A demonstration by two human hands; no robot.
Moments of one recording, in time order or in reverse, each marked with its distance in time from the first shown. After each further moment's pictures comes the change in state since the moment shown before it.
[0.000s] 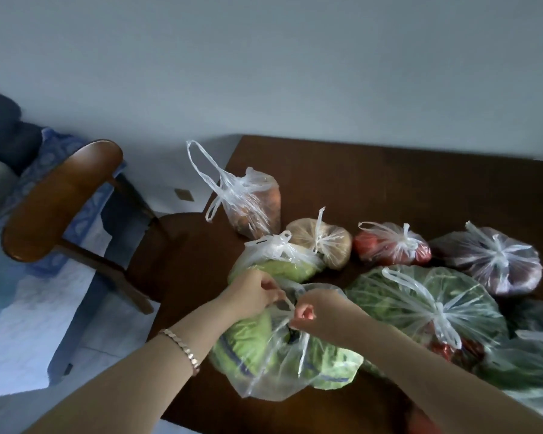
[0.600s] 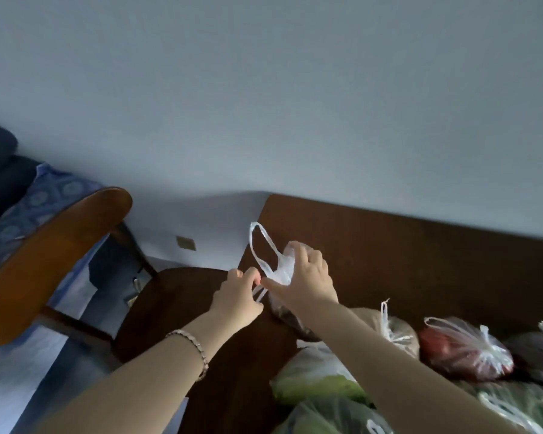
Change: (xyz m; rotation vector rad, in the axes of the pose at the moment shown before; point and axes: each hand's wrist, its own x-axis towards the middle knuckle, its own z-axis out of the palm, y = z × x) left_hand 0.127 -0.075 -0.150 0.285 0.229 -0.017; right_hand 0.212 -0.129 -0.053 -0.012 0.418 0.225
